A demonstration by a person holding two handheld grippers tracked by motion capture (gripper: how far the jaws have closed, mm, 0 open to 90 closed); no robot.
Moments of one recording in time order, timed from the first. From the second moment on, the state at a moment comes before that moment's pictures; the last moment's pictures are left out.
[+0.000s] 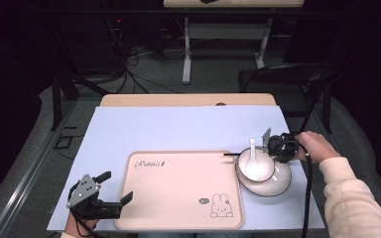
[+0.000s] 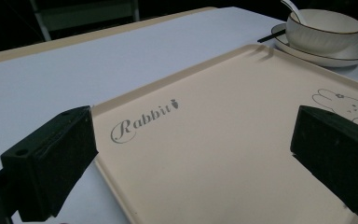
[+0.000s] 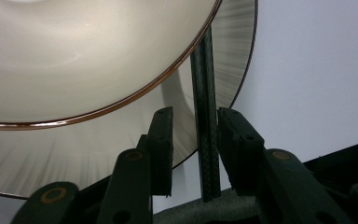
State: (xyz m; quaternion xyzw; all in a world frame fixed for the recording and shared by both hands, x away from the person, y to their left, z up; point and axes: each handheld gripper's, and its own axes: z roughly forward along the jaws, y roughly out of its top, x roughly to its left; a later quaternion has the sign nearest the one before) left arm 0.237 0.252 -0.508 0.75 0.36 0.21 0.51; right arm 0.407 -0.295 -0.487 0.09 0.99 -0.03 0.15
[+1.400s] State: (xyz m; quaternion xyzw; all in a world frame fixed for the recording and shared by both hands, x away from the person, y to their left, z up) left arm 0.237 0.252 -0.508 0.75 0.36 0.21 0.51; right arm 0.413 -0.304 -0.485 0.09 0.98 0.02 0.15
